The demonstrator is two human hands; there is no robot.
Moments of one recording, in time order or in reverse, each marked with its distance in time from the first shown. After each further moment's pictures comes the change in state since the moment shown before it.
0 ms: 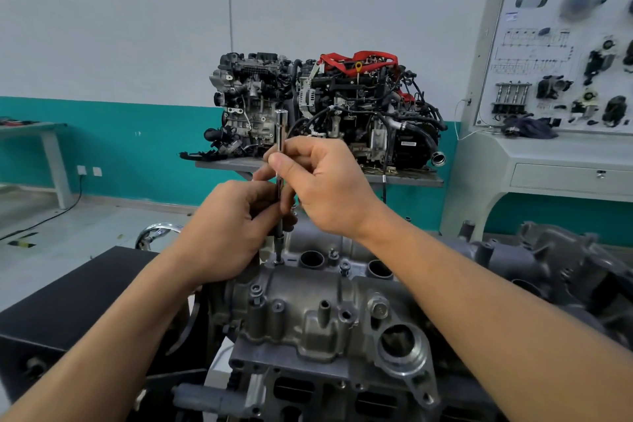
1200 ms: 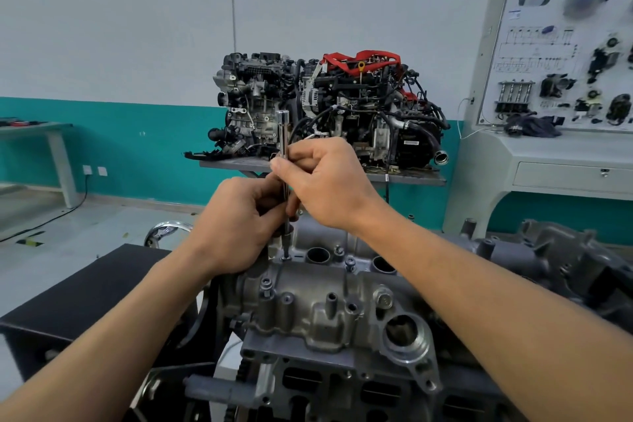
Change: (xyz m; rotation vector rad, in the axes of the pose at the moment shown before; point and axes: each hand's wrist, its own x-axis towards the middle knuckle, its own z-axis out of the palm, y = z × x) left_hand 0.004 -0.012 -0.002 -0.037 0.015 0.074; right_hand 0.004 0.000 0.002 -0.176 0.052 -0.033
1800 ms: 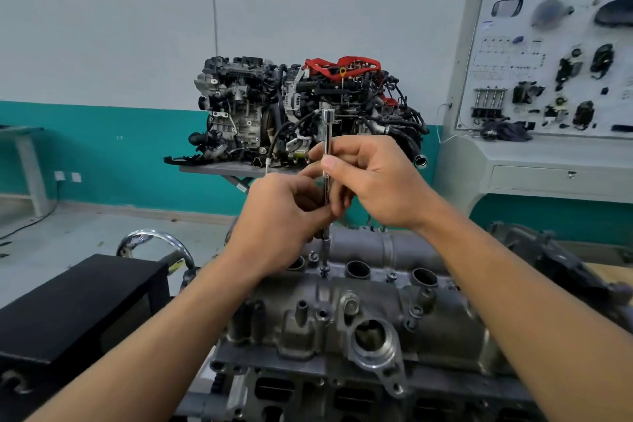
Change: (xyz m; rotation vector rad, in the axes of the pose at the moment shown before) left_hand 0.022 0.044 0.056 -0.182 0.081 -0.069; right_hand -0.023 0.002 -0.079 -0.014 -0.128 0.025
